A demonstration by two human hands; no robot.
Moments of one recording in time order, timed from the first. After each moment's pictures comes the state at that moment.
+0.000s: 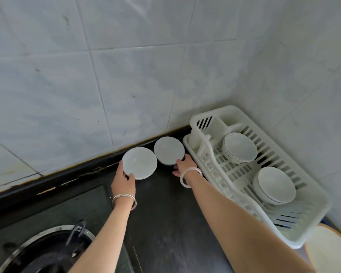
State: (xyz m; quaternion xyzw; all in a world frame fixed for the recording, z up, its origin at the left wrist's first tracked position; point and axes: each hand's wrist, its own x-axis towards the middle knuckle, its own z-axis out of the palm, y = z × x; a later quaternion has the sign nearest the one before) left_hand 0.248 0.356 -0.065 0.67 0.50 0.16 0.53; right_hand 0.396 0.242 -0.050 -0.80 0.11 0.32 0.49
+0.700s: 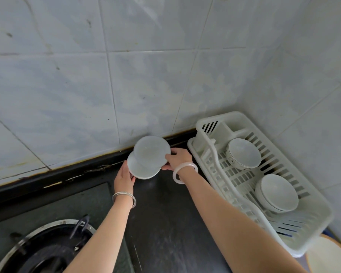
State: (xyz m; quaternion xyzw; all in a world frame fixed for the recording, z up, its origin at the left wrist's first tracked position) left_hand 0.250 0.363 -0.060 0.37 0.47 0.25 0.76; right_hand 0.369 0.269 0.004 -0.83 -0.03 0.29 0.47
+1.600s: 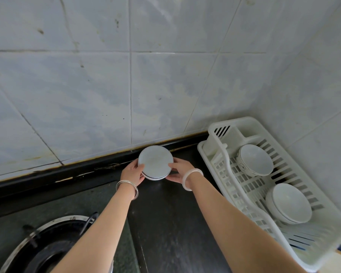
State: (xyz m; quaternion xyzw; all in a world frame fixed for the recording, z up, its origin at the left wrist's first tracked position) left_hand 0.251 0.391 -0.048 0.44 0.47 0.13 0.76; right_hand 0.364 0.276 -0.017 -0.71 0.08 0.46 0.53
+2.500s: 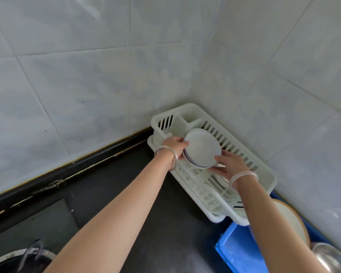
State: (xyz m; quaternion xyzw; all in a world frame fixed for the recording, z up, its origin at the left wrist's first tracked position) left_hand 0.389 0.216 0.072 0.63 0.22 -0.10 0.74; right_hand 0.406 0.041 0.079 -0.68 0.20 0.19 0.68
